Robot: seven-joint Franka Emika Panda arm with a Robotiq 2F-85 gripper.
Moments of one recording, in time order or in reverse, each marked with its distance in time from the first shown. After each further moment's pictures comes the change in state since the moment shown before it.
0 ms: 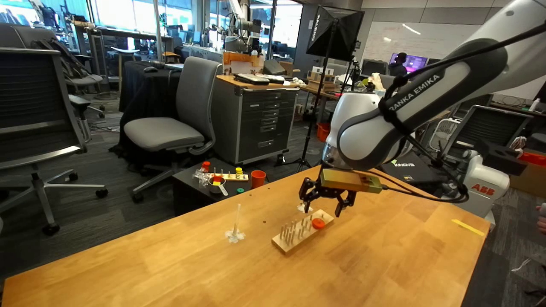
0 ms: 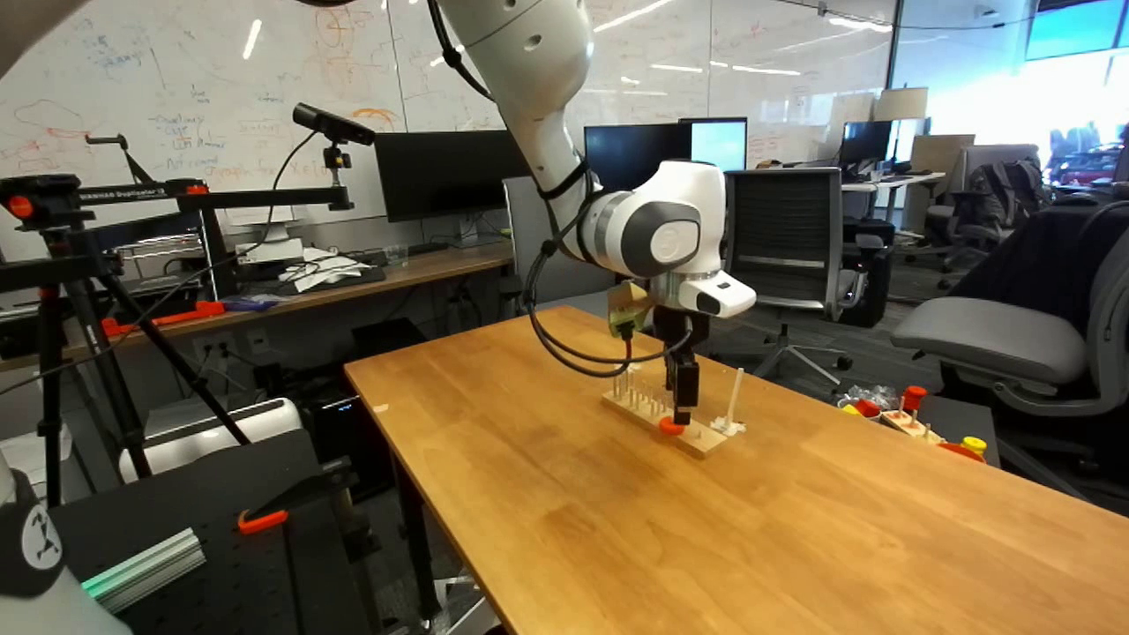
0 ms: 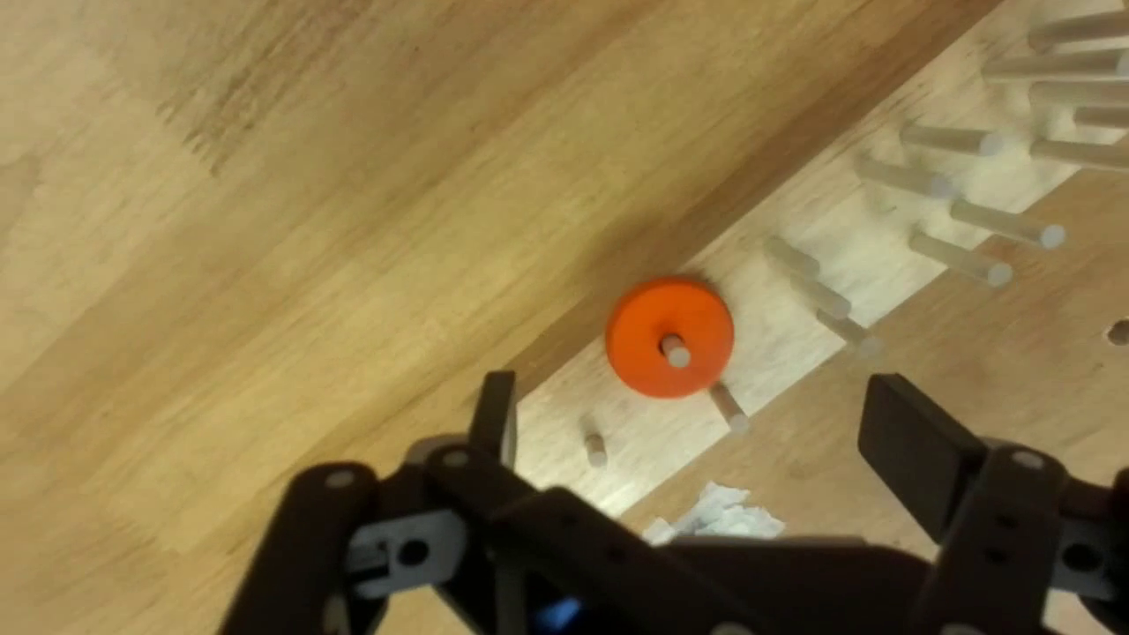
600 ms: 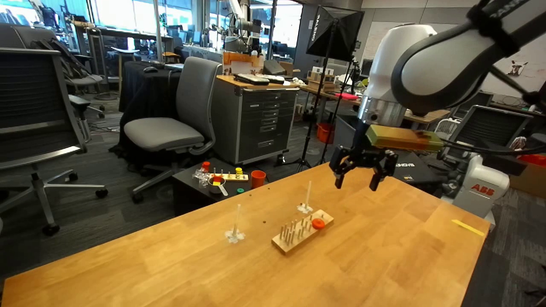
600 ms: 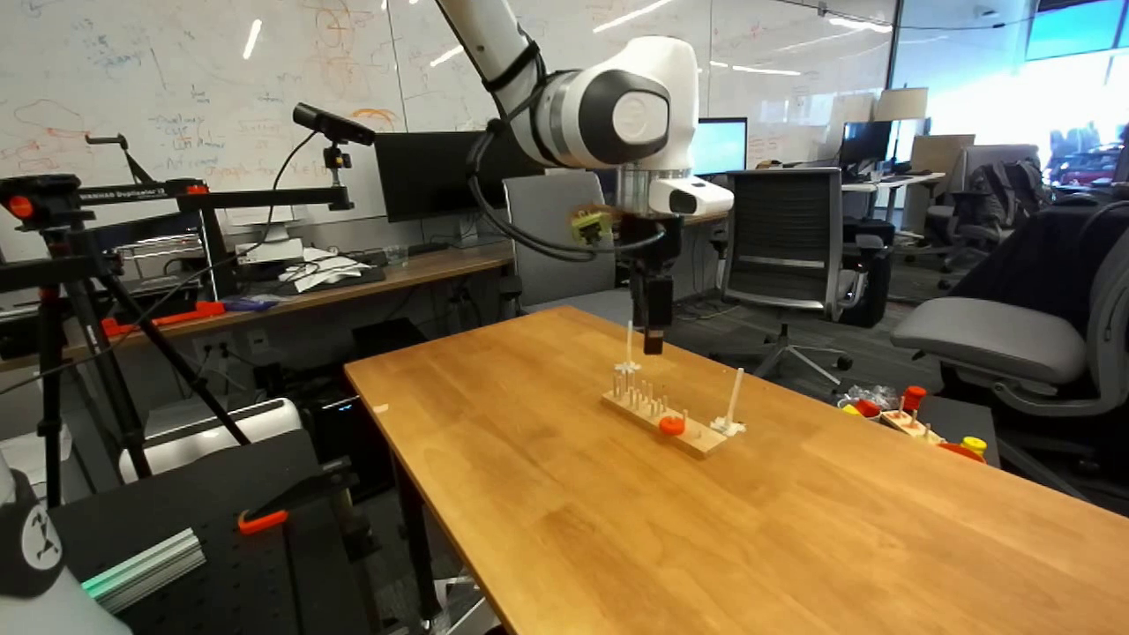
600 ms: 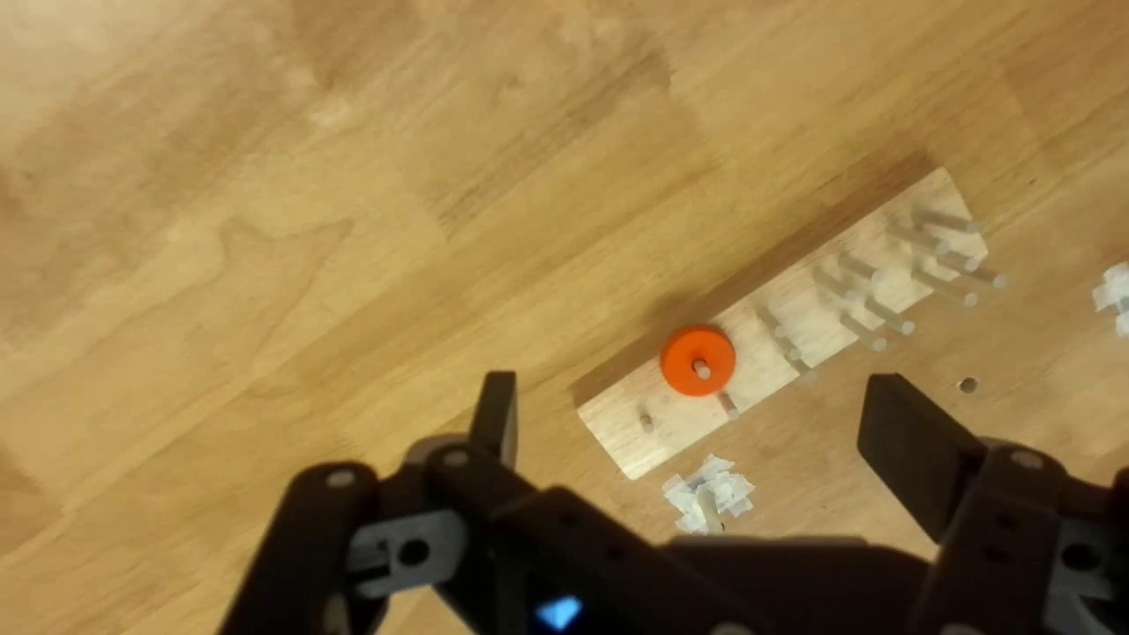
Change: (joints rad) arm 0.015 -0.407 -0.007 -0.320 -0.052 -0.117 -0.058
